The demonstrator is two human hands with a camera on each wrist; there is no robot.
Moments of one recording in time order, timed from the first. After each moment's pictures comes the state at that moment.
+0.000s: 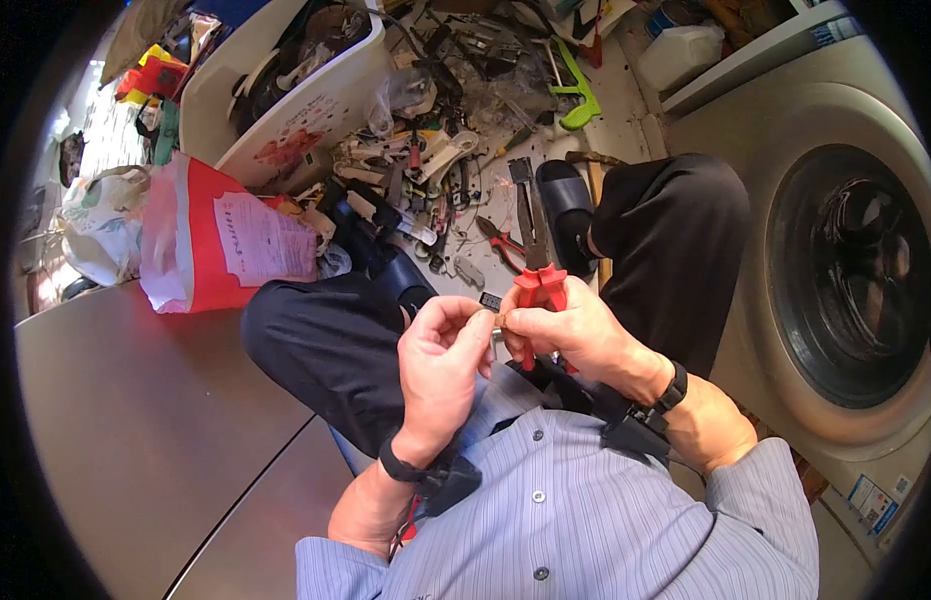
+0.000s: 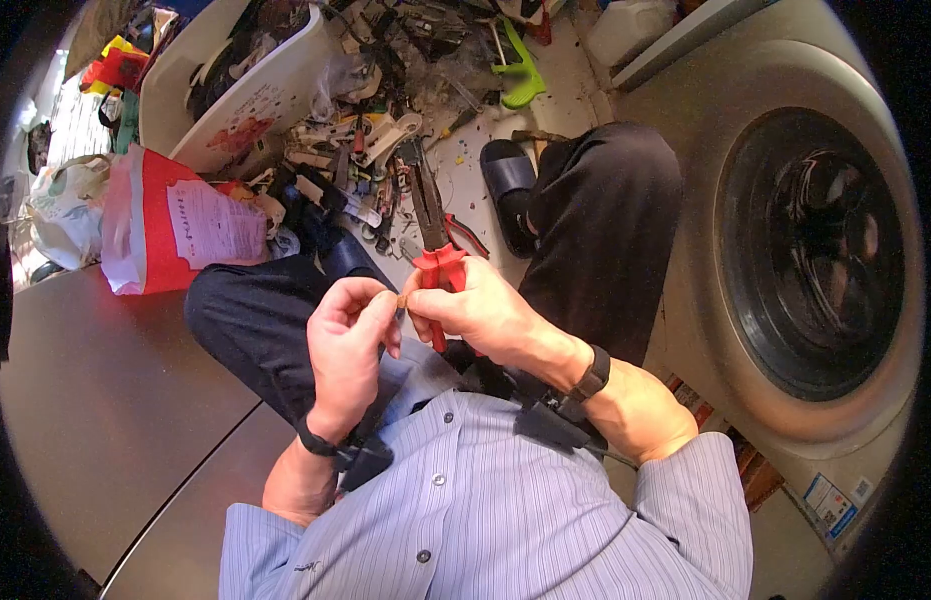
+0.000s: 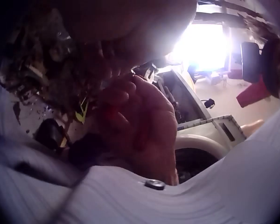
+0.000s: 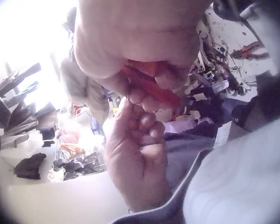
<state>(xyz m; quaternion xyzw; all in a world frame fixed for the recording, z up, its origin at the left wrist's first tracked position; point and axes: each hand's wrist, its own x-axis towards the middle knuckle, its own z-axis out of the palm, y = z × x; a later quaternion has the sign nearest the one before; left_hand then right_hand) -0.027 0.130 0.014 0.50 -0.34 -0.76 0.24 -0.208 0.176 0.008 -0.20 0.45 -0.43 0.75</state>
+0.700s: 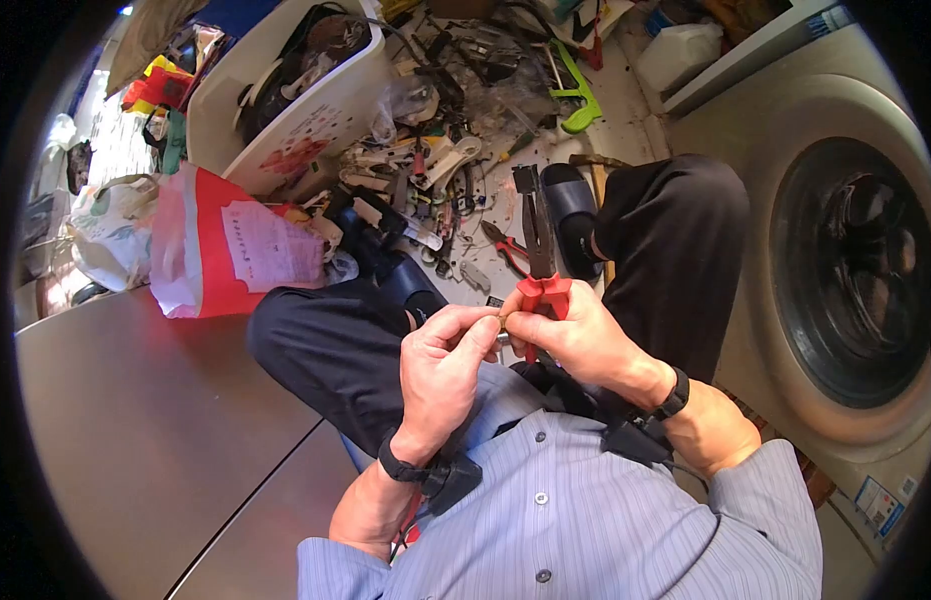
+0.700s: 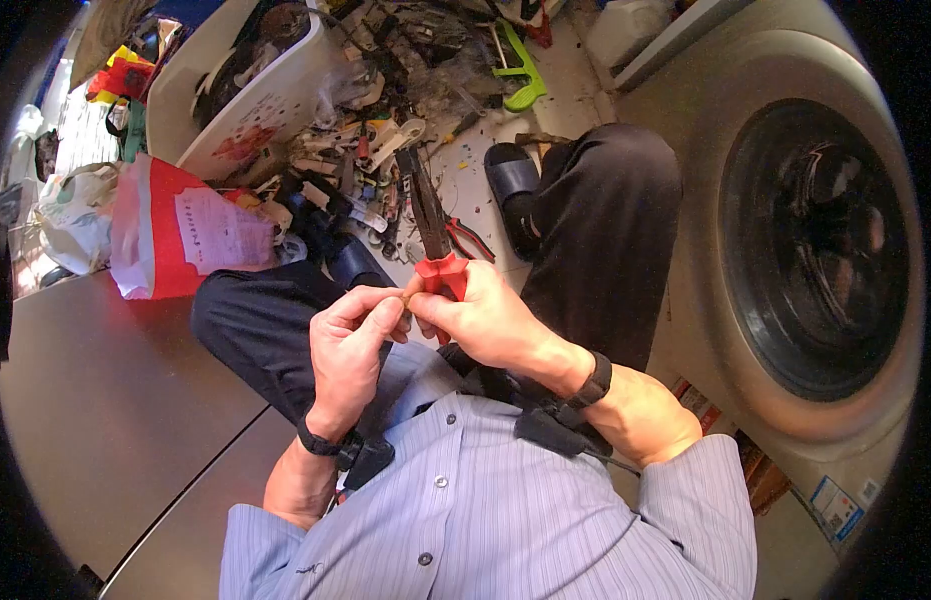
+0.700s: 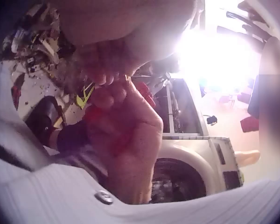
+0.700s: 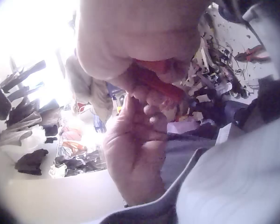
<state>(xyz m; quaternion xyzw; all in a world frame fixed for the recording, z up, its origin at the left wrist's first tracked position) -0.019 0.127 0.009 0.46 -0.49 -0.70 0.23 -0.202 0.183 0.002 -0.25 0.52 -0.46 0.68</state>
